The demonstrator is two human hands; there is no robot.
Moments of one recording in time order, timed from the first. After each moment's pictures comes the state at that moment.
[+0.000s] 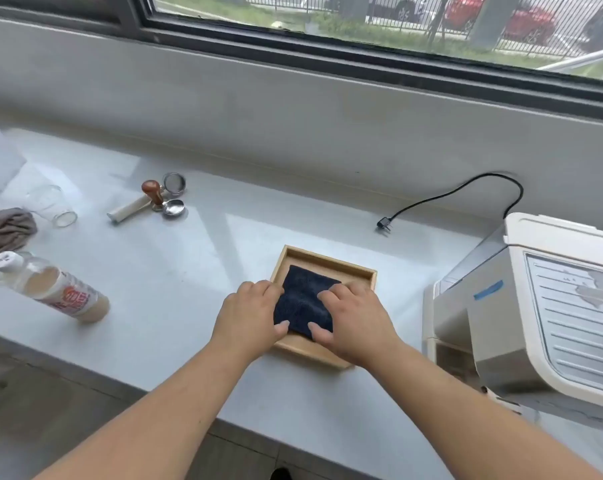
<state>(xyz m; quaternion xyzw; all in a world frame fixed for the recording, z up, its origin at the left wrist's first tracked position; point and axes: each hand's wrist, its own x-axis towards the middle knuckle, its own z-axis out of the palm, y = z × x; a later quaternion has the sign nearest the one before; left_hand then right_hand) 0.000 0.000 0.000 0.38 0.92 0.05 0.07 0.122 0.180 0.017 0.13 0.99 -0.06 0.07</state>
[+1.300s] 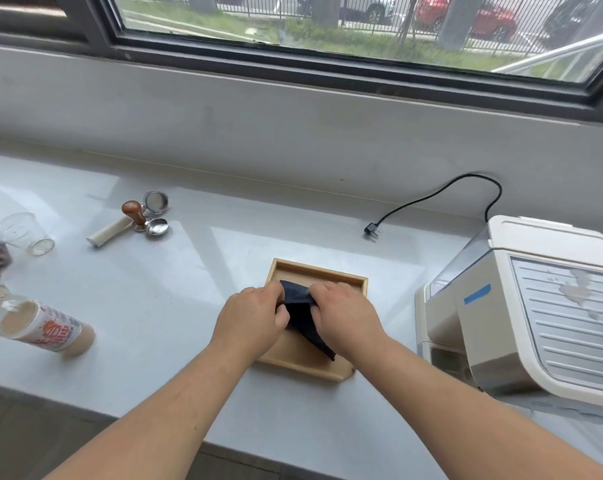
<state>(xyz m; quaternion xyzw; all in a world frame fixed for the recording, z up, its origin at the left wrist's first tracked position) -0.018 0.022 0.020 0.39 0.90 0.19 0.06 0.096 0.178 0.040 0.16 0.98 -0.16 -0.01</state>
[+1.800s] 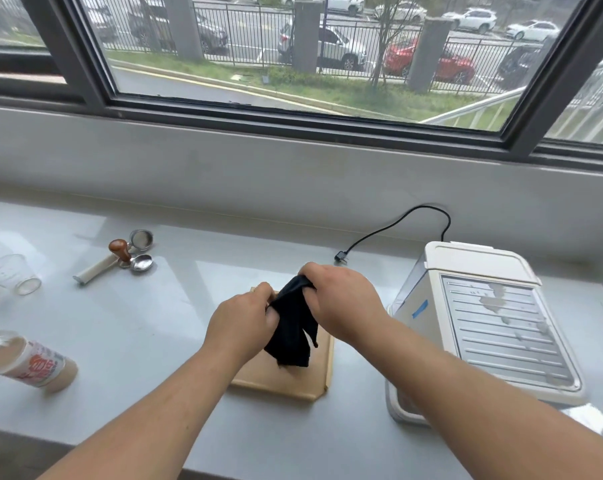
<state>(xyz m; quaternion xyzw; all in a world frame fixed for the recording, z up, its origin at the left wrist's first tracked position) 0.001 0.056 0.087 0.36 0.91 0.20 0.08 0.119 0.210 0.152 0.15 0.97 -0.15 -0.12</state>
